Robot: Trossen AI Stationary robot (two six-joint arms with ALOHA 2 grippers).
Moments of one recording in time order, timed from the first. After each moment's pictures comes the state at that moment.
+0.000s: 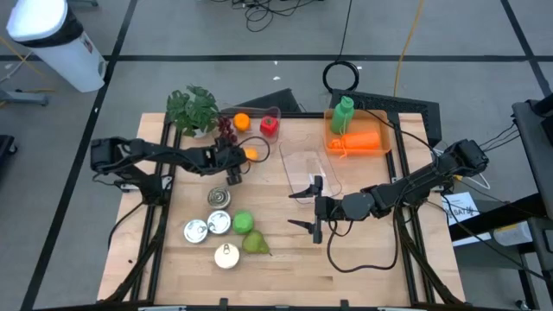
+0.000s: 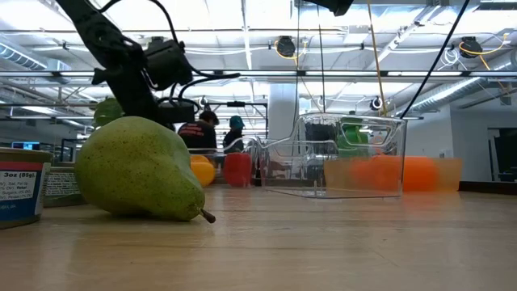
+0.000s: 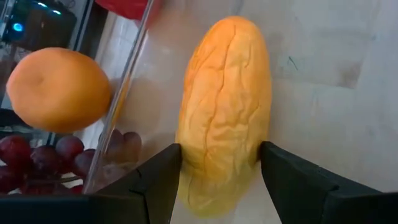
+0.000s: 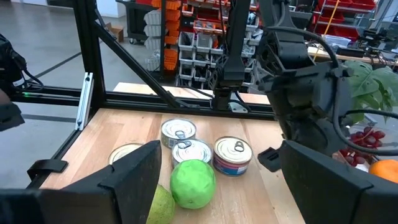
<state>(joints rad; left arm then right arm) 0.27 1.50 0.65 -0.22 -0.38 0.17 0.39 1.40 0.87 0.39 0.44 -0.01</state>
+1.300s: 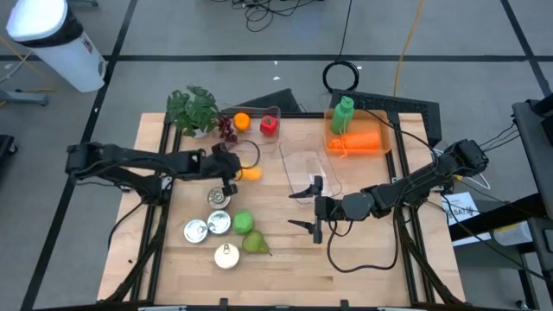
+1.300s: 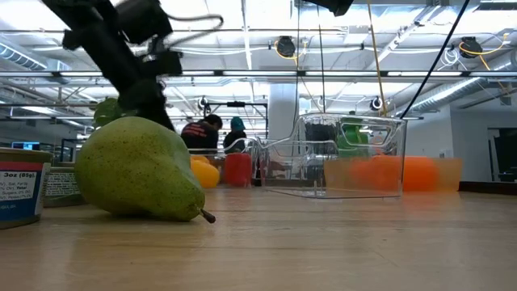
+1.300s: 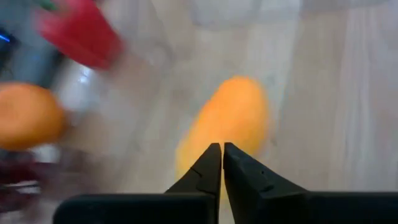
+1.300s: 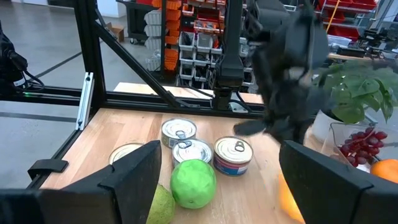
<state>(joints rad) 0.13 1.24 0.64 -0.27 -0.25 0.02 0.39 1.40 0.87 0.39 0.44 -0.01</state>
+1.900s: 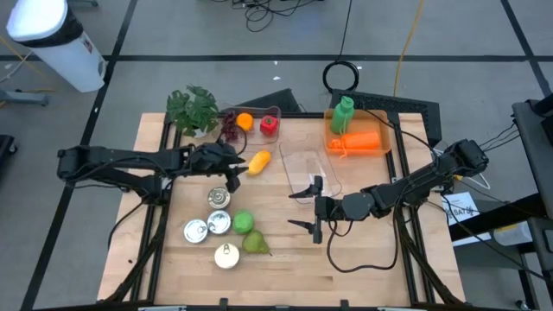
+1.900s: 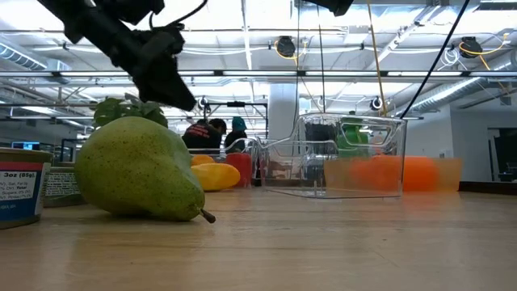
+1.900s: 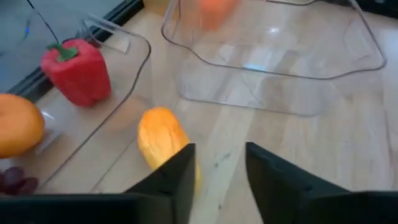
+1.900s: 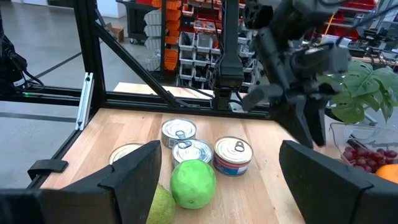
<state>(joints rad) 0.15 1.11 0.64 -0.13 -0.15 -0.20 0.39 1.40 0.87 0.39 0.44 -0.01</state>
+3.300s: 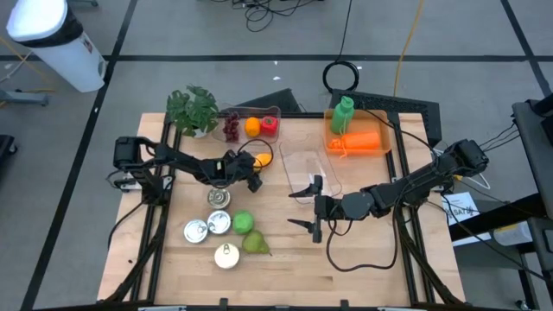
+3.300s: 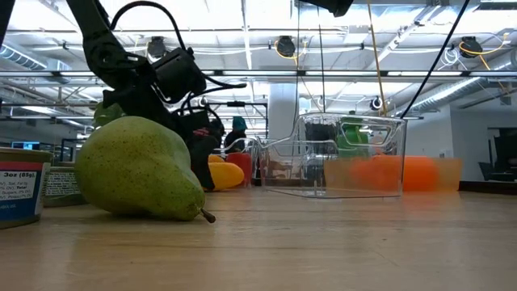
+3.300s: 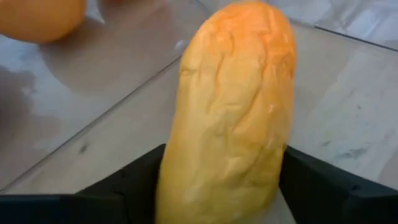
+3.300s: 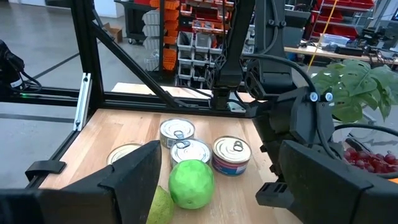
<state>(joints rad) 0.16 1.70 0.65 0.18 -0.40 -0.43 0.39 1.40 0.87 0.39 0.44 -0.01</state>
